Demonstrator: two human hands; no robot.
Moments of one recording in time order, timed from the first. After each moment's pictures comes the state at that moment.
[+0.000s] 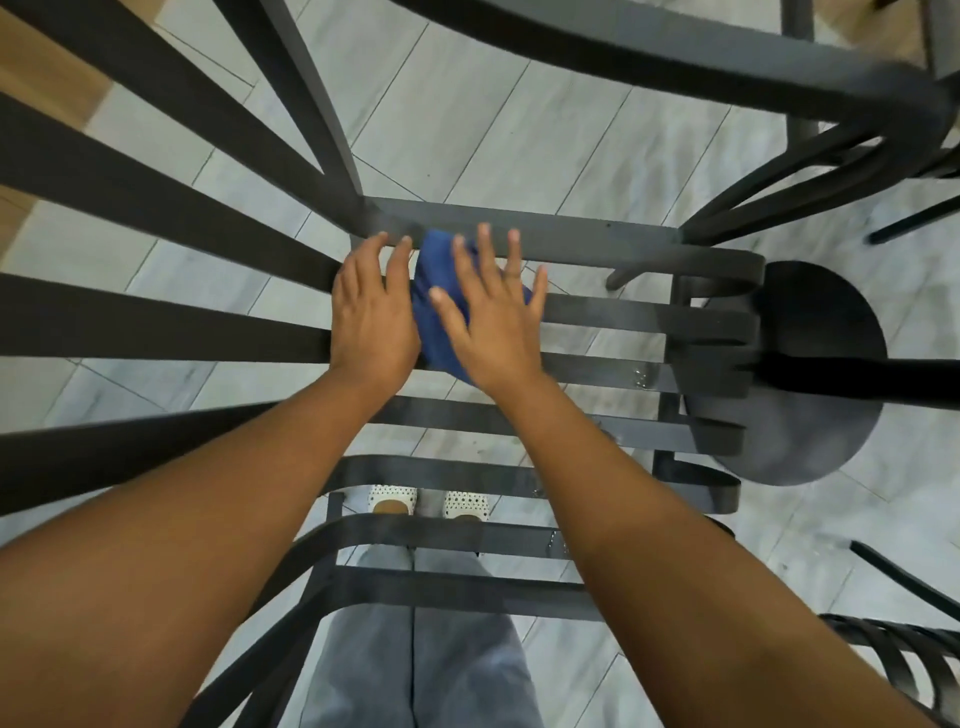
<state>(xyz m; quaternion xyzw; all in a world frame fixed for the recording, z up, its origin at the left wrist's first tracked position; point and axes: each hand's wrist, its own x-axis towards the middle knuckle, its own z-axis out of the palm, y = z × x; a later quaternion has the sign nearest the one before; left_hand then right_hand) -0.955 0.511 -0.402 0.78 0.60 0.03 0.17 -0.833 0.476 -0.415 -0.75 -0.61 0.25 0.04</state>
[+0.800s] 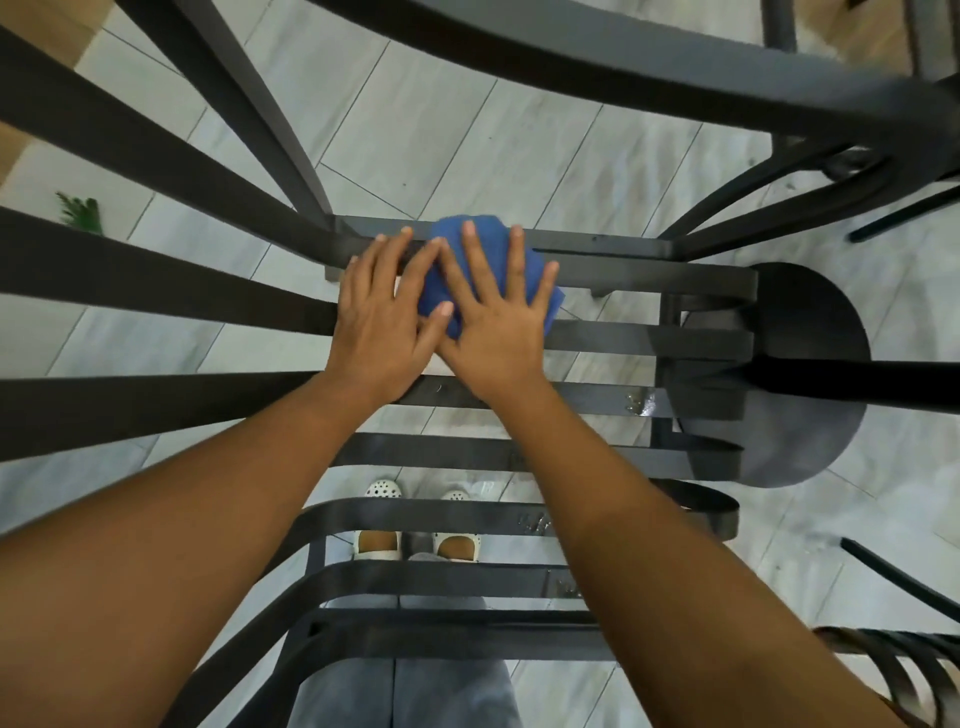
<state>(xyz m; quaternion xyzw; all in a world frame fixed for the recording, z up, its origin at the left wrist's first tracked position) -0.938 0.537 -0.424 0.84 0.49 0.06 0.24 -0.810 0.496 -0.442 -0.75 -0.66 0.08 0.02</state>
